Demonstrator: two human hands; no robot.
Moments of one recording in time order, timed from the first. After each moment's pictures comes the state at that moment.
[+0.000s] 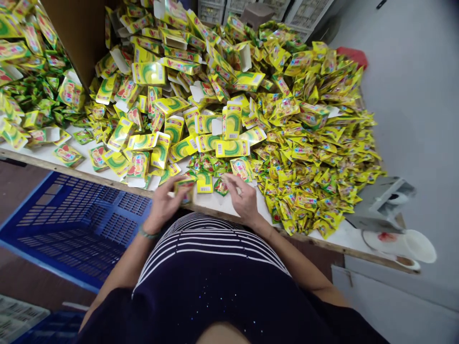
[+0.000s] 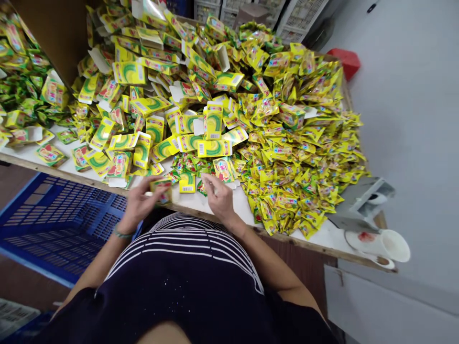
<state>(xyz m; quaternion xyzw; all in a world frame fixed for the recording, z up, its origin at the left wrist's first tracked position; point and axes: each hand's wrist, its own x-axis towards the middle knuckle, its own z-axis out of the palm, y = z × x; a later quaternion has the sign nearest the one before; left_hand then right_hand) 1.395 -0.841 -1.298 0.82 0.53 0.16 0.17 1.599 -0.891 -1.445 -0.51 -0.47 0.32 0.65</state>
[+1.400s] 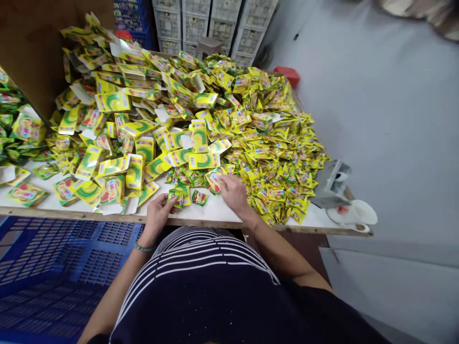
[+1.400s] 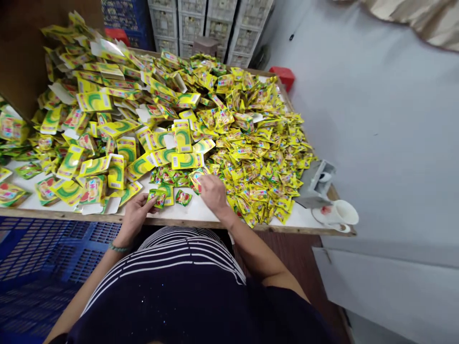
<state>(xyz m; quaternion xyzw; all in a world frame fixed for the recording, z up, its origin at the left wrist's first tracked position) 1.421 -0.818 -1.340 0.63 0.62 0.19 0.42 1.642 -0.875 -1.466 -0.69 -0.55 0.18 0.44</state>
